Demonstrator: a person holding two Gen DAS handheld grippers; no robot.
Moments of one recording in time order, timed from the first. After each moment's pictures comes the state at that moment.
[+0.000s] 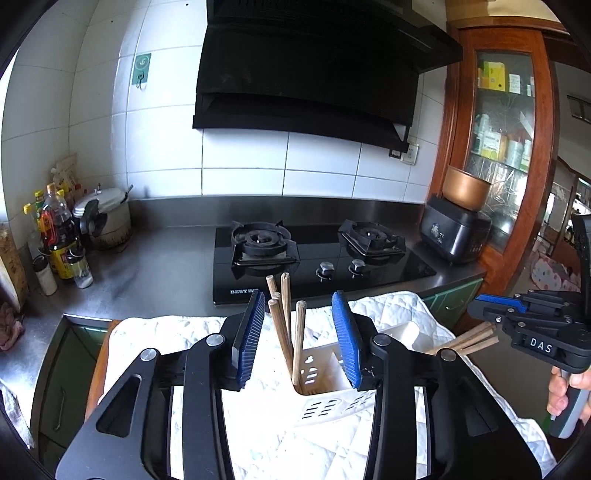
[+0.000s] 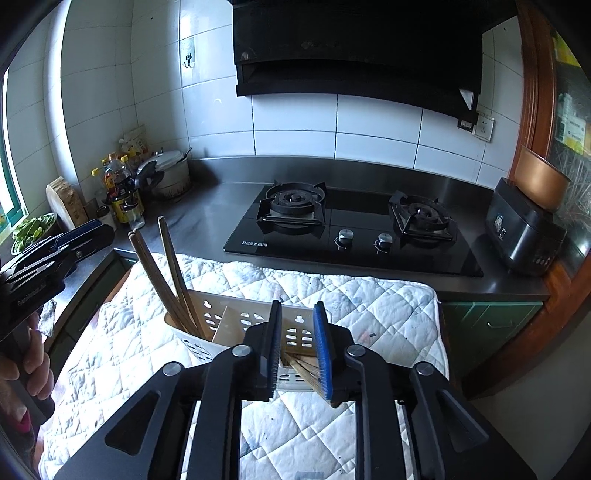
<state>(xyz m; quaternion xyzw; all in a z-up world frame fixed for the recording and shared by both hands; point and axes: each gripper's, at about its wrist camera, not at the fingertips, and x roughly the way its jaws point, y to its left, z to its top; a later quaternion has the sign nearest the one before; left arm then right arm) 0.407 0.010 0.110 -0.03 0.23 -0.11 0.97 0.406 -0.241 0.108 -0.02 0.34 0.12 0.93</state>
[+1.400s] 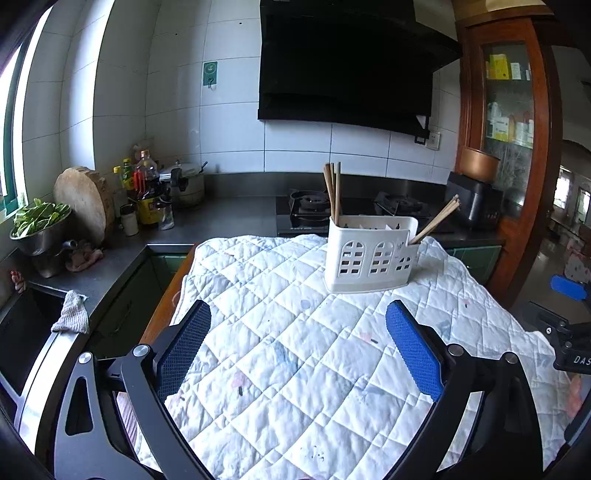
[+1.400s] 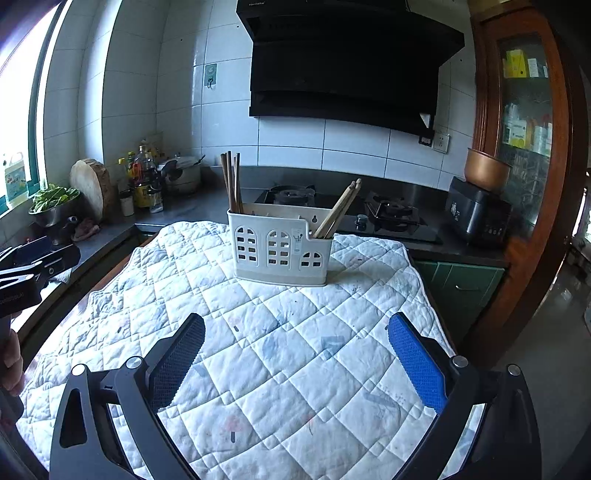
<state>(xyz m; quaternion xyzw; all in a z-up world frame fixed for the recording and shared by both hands) 0.142 0.056 0.044 -0.01 0.23 -0.01 0.97 0.132 -0.221 0.043 -0.04 0.26 0.08 0.96</state>
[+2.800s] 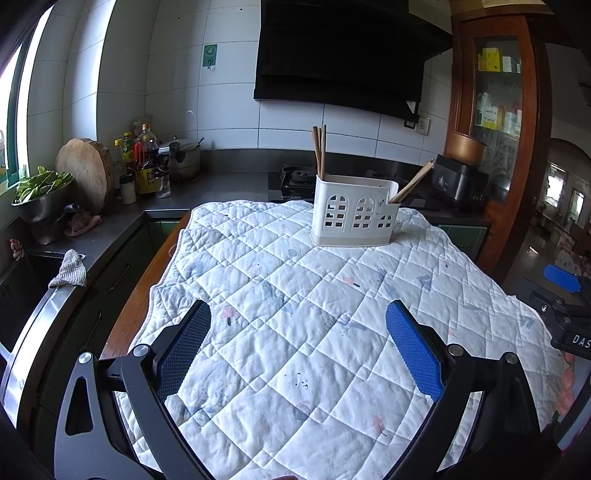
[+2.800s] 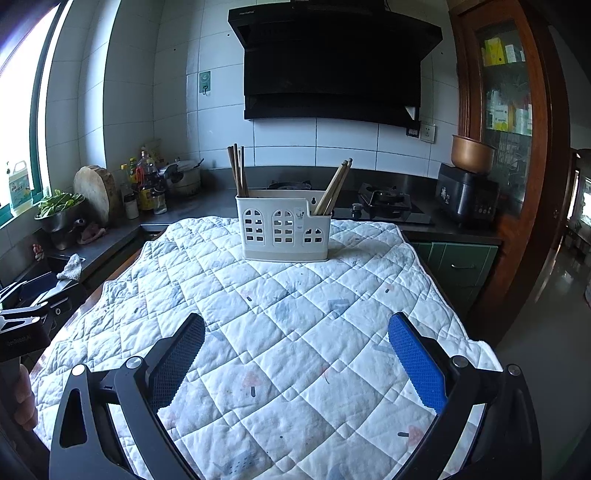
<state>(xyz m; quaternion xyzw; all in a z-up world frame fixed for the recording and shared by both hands) 0.079 0.053 0.007 -0.03 0.26 -0.03 0.97 0.071 -0.222 0.024 -0.01 0.26 0.07 0.96</state>
